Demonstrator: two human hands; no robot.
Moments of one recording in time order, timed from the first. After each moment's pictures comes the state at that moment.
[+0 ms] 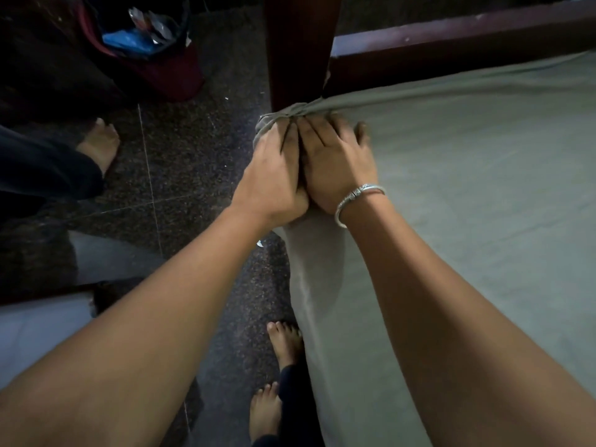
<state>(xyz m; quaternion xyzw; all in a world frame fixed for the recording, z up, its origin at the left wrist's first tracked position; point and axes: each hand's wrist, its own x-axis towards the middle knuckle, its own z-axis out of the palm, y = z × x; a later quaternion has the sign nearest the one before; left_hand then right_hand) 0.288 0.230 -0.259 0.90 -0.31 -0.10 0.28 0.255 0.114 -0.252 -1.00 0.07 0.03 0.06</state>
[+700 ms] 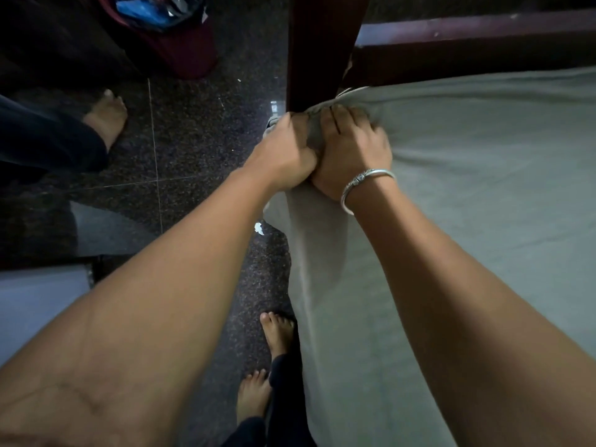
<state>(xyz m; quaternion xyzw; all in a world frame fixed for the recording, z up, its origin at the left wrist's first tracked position) 0.310 0.218 -0.254 0.90 -0.13 -0.28 0.31 0.265 0.107 -0.252 -0.99 0.07 0.07 0.03</state>
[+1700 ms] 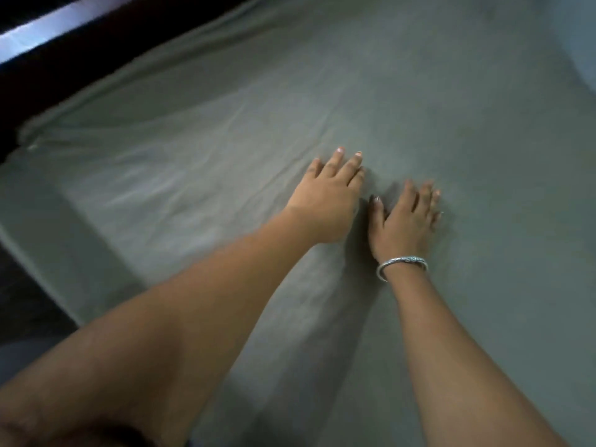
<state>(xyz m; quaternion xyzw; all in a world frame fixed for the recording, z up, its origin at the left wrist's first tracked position) 0.074 -0.048 -0.228 0.73 -0.65 -0.22 0.03 -0.061 -0.102 -0.257 -0.78 0.61 -0.03 0.12</state>
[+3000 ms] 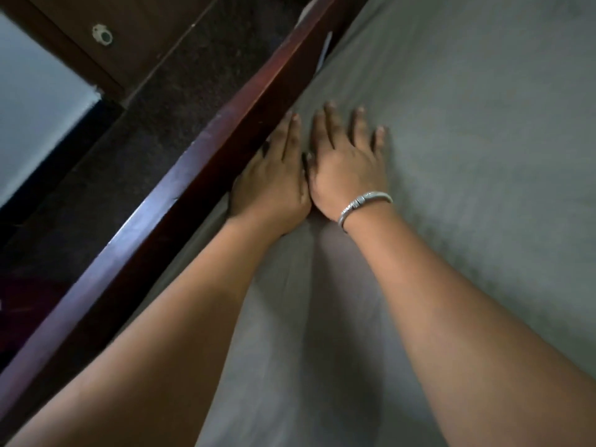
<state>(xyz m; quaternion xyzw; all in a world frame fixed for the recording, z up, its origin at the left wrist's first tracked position) 0.301 -0.170 -0.260 0.81 -0.58 -0.11 0.05 0.207 -0.232 -0.264 -0.88 0.47 0.01 0.11</state>
